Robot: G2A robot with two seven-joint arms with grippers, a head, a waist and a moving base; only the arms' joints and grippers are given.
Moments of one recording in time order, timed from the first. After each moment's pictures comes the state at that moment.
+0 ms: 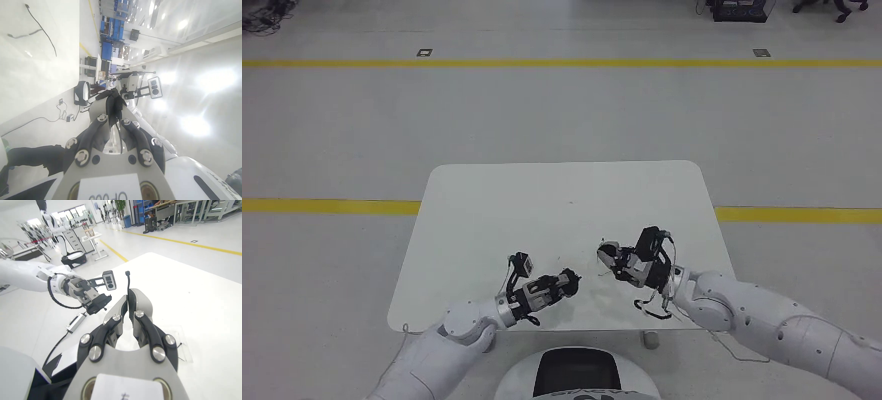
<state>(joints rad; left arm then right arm) 1.51 -1.11 -0.92 -1.39 -0.66 -0.34 -0.74 -0.96 -0.69 0.18 -1.57 -0.56 -0.34 -0.45</state>
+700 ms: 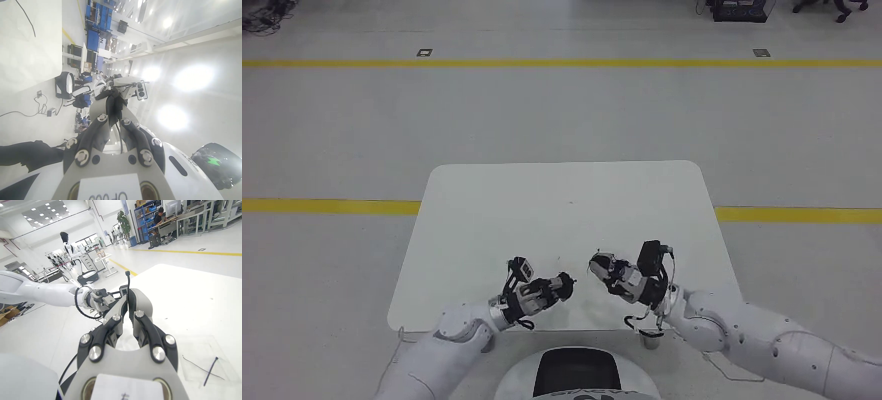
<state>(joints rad) 1.54 -1.15 -0.99 -1.32 -0.76 -0.34 -0.91 -1.03 -0.70 0.17 -1.62 -0.55 -0.34 -0.55</state>
